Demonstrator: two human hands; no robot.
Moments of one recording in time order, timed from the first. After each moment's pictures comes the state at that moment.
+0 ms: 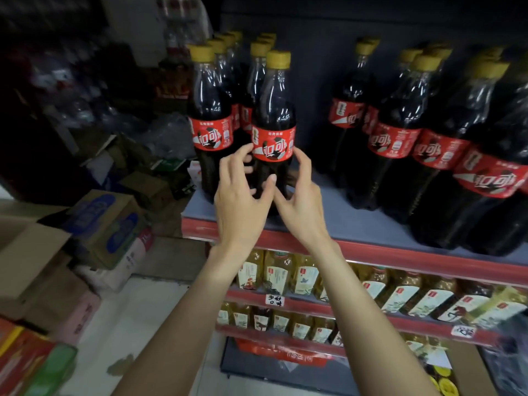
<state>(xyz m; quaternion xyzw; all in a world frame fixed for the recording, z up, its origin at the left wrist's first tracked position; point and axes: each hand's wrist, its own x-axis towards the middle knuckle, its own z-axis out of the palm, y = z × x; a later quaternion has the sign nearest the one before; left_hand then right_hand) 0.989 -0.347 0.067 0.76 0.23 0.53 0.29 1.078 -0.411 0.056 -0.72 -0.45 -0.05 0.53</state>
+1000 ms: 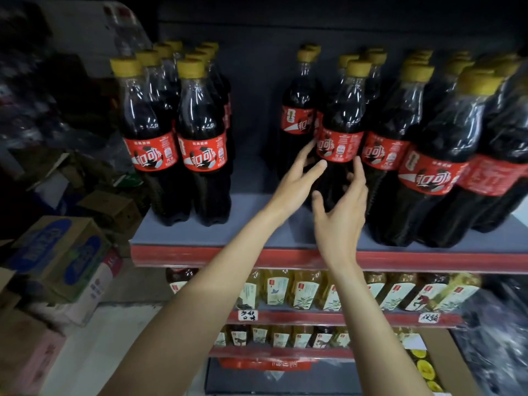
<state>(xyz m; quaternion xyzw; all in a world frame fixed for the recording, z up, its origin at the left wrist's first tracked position) 1.117 -0.393 0.090 0.74 0.08 0.20 0.63 1.135 -0.485 0.049 -0.79 -0.23 -0.21 0.53</state>
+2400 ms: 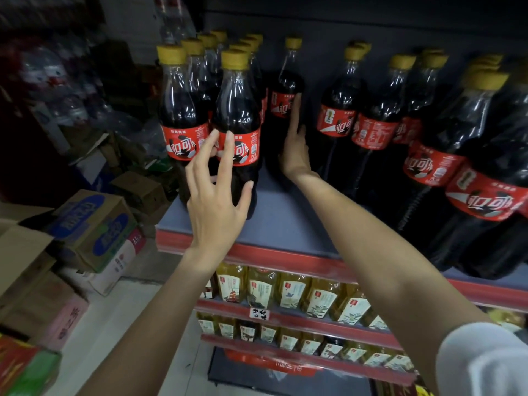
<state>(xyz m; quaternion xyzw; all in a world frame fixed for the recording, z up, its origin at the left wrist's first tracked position) 1.006 -0.323 0.061 0.80 0.23 0.55 0.02 1.195 -0.323 0.085 -0.80 -0.41 -0.02 0.43</state>
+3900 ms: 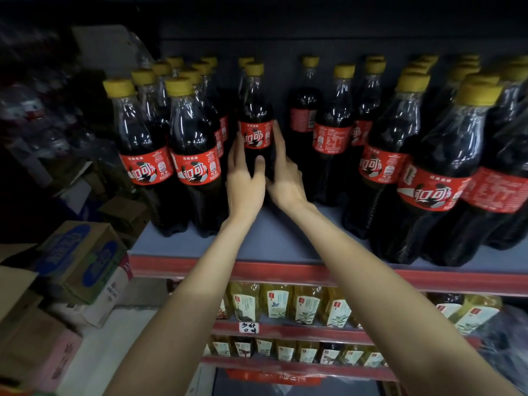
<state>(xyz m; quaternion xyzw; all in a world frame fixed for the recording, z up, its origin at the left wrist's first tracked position) 1.124 -0.329 0.076 0.75 0.25 0.48 0.39 1.190 -0.389 0.077 -0.78 -0.43 -0.04 0.45</state>
